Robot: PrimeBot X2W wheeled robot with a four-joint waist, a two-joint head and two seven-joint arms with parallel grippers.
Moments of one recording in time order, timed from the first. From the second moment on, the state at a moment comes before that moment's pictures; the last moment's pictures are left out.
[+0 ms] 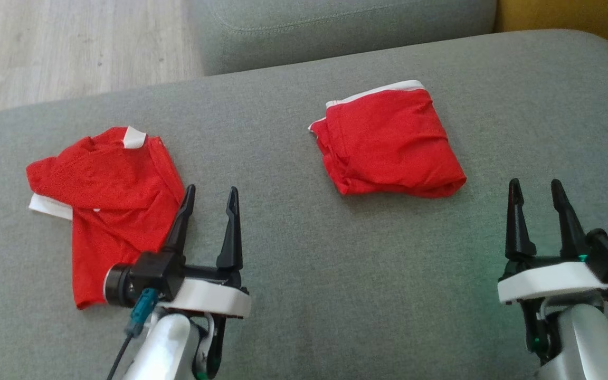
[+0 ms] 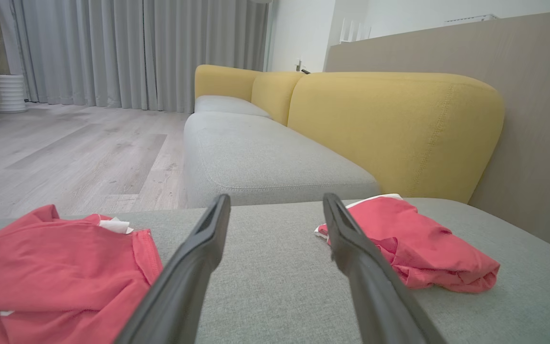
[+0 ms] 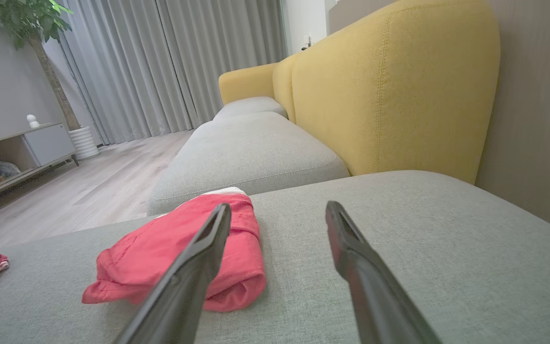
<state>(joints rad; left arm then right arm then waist) -0.21 0.04 -0.34 0.30 -0.28 0.07 -0.25 -0.14 -0.05 -0.06 0.32 0.17 0.13 -0.25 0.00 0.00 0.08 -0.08</state>
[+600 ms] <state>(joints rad) -0.34 0.04 -0.38 0.28 -0.27 0.06 -0.25 -0.50 -0.06 -0.07 0.49 0.14 0.13 -0.15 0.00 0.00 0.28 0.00</state>
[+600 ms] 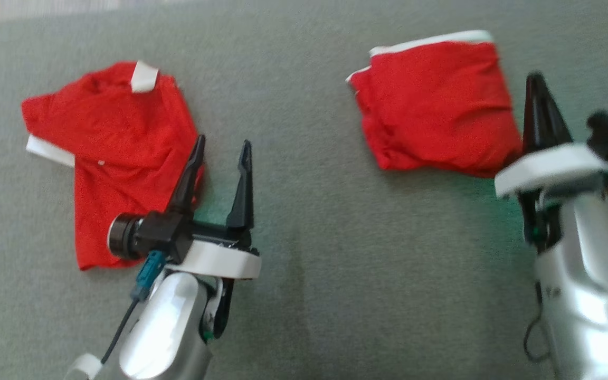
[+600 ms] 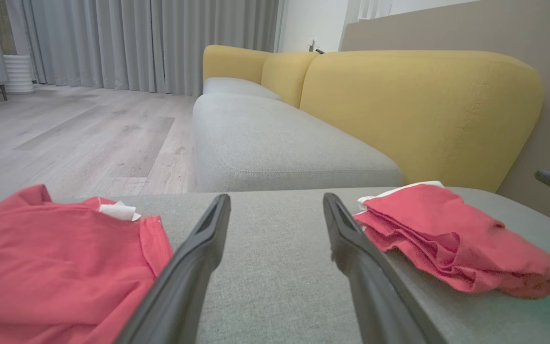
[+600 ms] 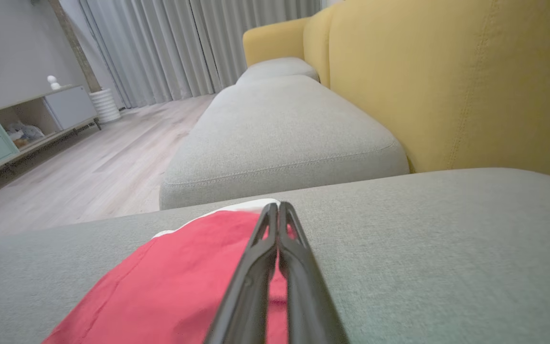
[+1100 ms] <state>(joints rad) -0.41 0.04 -0.42 0.28 -0.26 0.06 -0.25 -0.84 -0.08 -0.13 1.04 0.03 0.13 -0.21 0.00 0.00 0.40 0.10</state>
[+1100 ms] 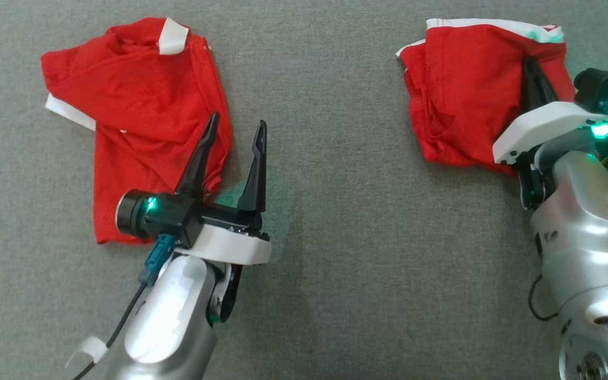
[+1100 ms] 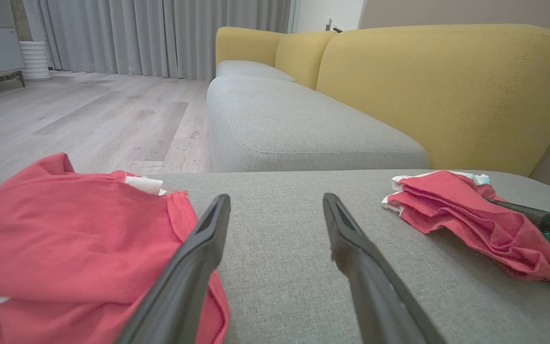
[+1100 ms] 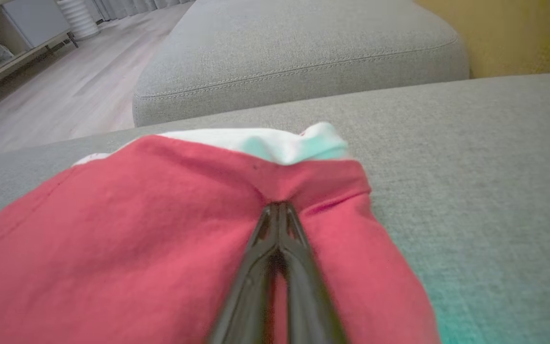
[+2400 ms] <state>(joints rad) -0.32 0.04 -0.36 0.29 -0.27 0.07 -0.25 -0.54 -0.10 0.04 0.69 0.20 0.13 -0.25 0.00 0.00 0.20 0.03</state>
